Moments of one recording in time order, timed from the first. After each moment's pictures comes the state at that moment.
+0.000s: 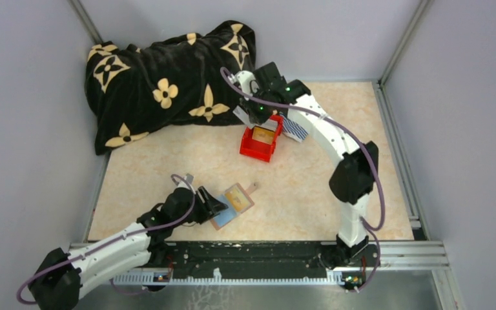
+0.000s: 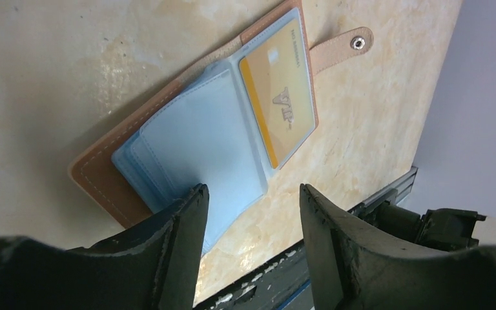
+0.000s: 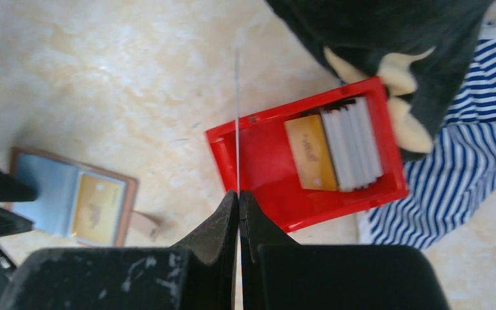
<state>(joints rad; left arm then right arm) -0.79 0.72 0.12 -0.01 -0.02 -1.20 0.62 1.89 1.92 -0.86 -0.22 -0.23</state>
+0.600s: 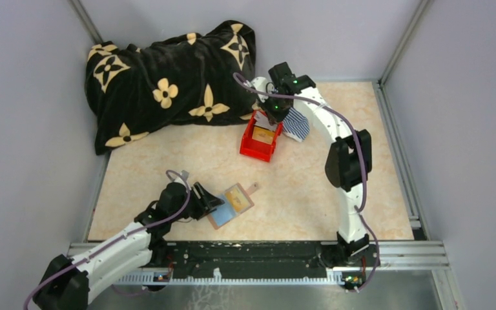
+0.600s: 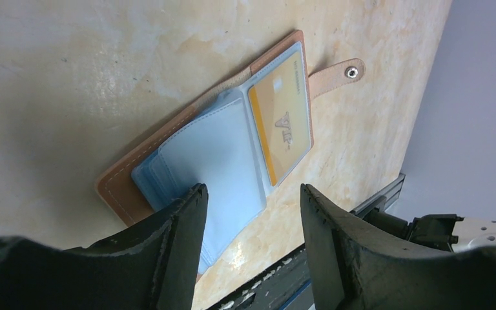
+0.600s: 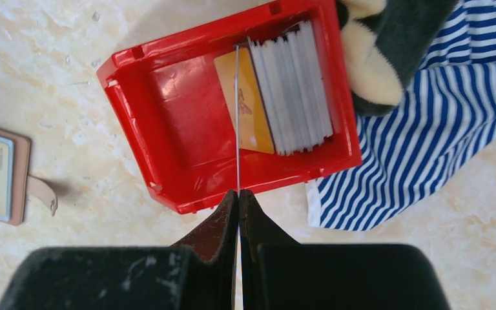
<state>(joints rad) -0.62 0.73 0.11 0.02 0.12 -1.13 0.46 2.08 2.03 -1.00 -0.22 -0.44</state>
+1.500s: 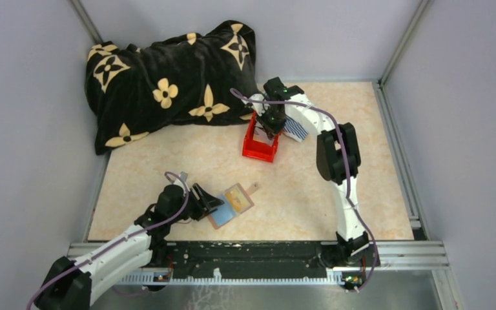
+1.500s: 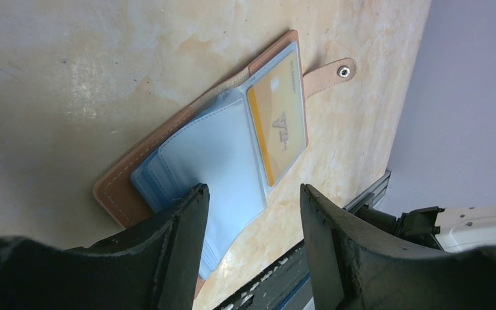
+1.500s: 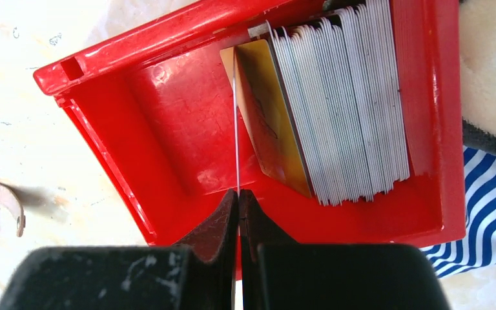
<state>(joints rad) -0.59 0.72 0.05 0.10 0.16 -1.14 0.46 2.21 1.97 -0.97 -0.26 -0.45</state>
